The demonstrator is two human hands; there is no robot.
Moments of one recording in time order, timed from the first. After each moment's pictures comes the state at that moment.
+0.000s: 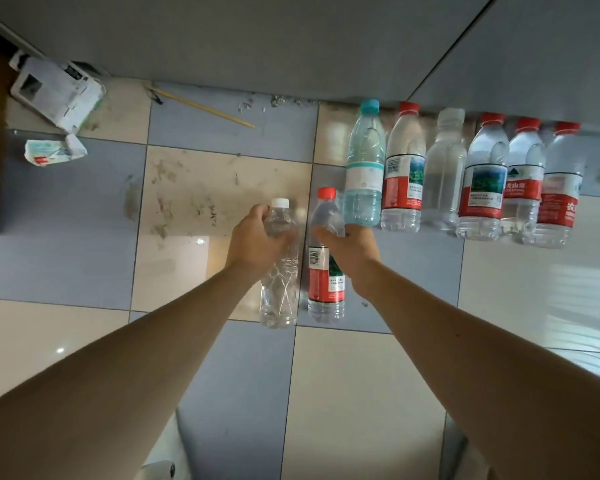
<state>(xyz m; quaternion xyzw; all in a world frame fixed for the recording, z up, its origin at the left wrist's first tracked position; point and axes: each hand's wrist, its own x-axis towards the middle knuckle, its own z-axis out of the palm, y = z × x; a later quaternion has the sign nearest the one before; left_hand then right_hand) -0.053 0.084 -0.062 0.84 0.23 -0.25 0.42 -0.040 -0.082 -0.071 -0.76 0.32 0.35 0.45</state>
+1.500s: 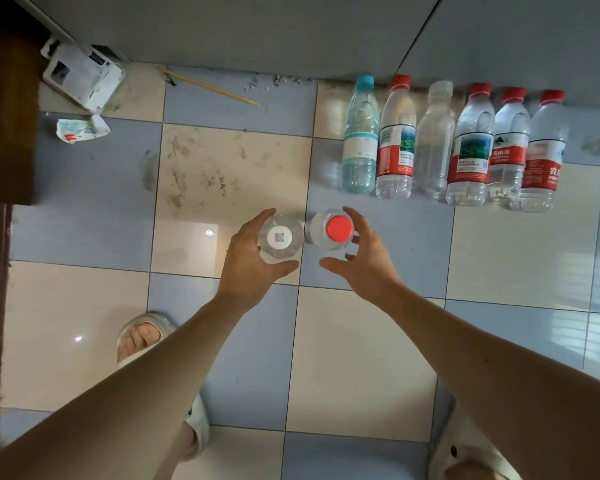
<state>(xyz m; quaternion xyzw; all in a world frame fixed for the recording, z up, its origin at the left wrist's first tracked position) -0.146 0.088 -0.012 0.81 0.20 -0.19 0.51 -0.123 -0.117 -0.033 -0.80 0.14 0.32 0.49</state>
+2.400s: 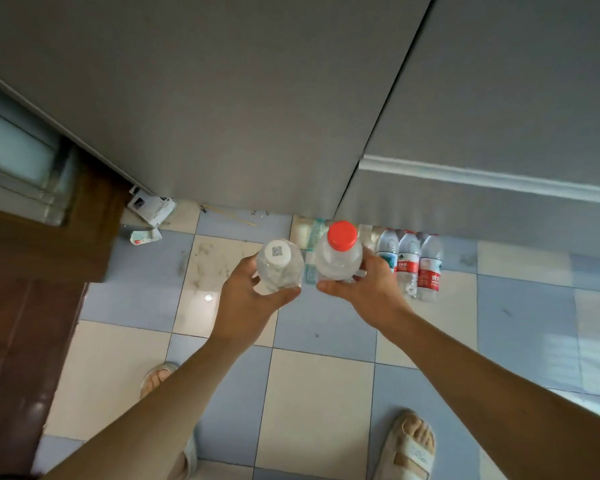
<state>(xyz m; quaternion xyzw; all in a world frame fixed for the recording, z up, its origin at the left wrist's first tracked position) -0.084 0.035 0.236 0.77 0.23 -0.12 0.59 -0.031 -0.174 0.239 -0.79 0.11 0.27 0.54</state>
